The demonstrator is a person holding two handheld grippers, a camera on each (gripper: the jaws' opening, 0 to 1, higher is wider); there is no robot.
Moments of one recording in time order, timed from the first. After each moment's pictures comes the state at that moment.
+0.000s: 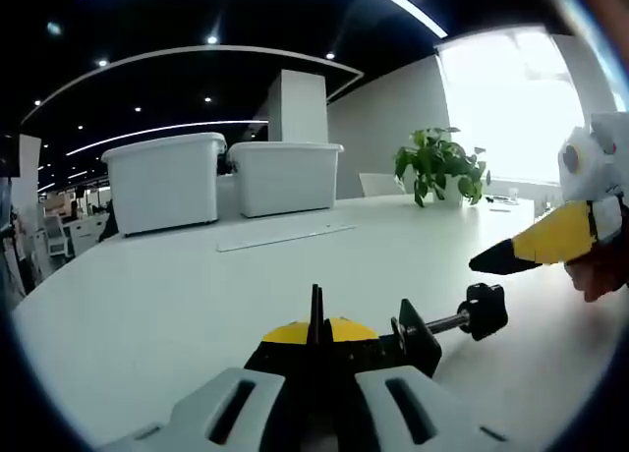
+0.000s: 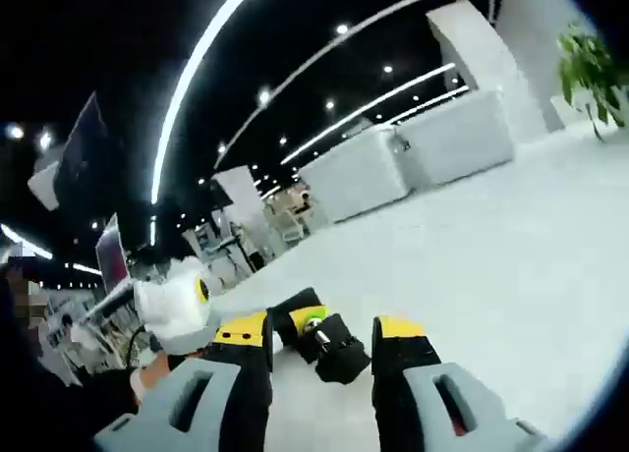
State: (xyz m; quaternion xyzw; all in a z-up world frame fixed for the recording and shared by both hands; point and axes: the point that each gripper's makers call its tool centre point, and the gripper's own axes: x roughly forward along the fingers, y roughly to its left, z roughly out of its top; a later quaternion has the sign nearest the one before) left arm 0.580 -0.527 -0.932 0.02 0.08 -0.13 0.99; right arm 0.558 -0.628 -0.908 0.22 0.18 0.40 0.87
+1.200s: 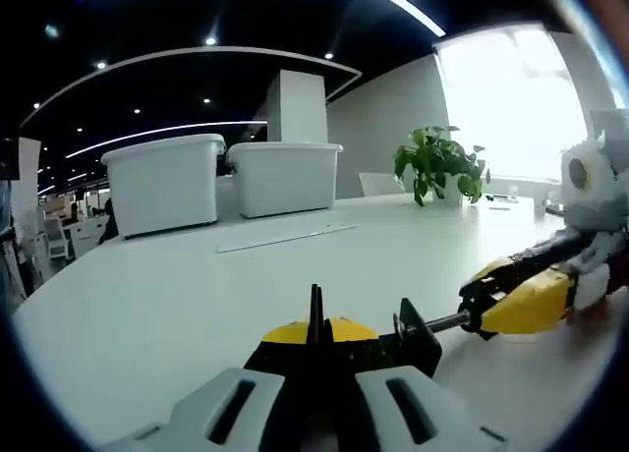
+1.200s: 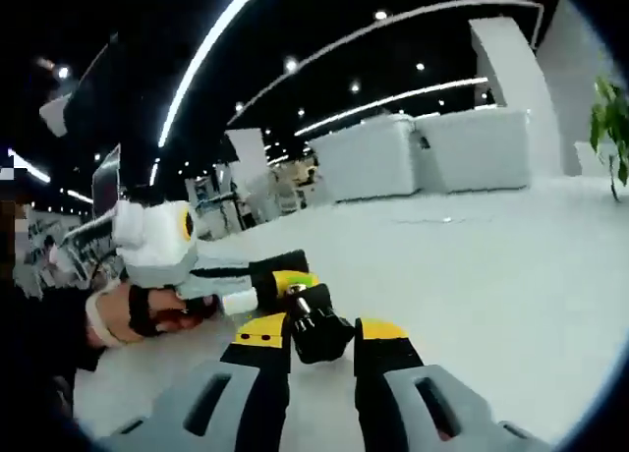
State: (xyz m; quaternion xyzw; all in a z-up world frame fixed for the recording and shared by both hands) left arm 0.581 -0.527 -0.933 0.03 0.08 -0.13 0.99; right arm 0.520 -0.603 -0.916 -0.06 0.05 0.44 0.90
